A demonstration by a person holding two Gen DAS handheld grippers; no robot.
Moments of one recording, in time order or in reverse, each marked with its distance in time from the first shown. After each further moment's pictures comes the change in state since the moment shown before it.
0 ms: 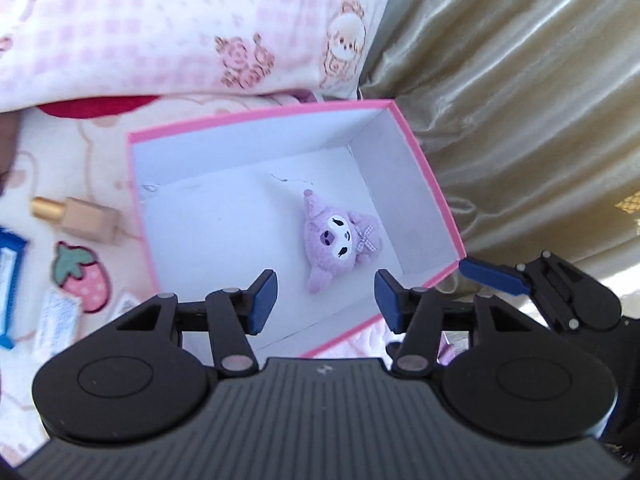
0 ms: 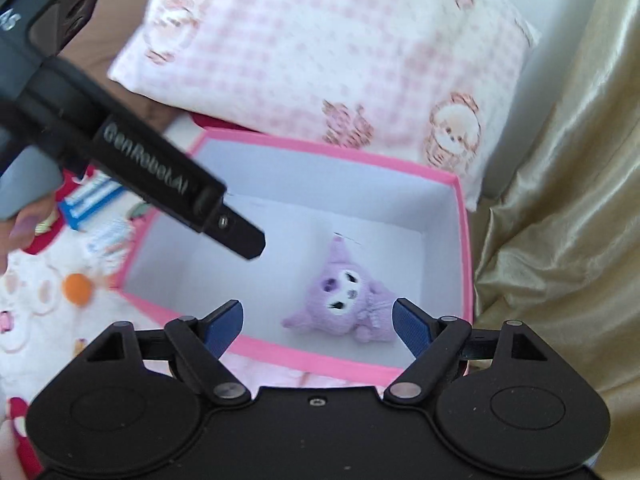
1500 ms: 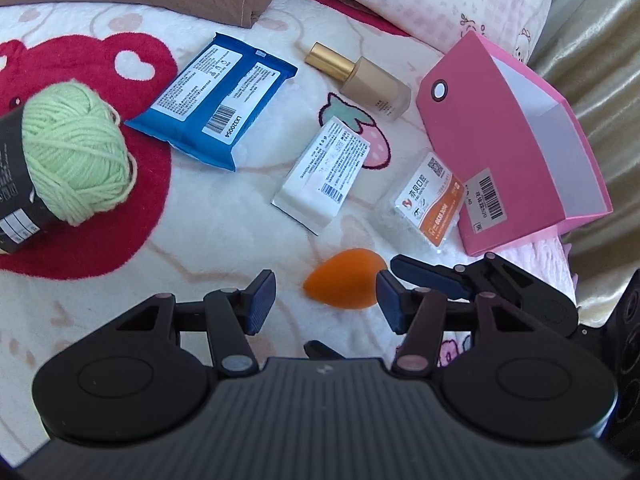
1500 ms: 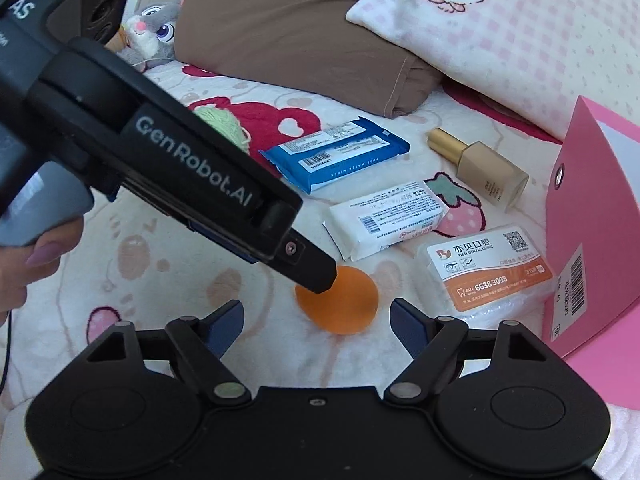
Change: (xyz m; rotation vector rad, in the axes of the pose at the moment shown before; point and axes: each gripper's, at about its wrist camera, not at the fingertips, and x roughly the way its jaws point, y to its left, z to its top) left arm -0.008 0.233 -0.169 -0.221 -0.129 0.099; right arm 0.141 0.232 -0.052 -0.130 -0.108 0.269
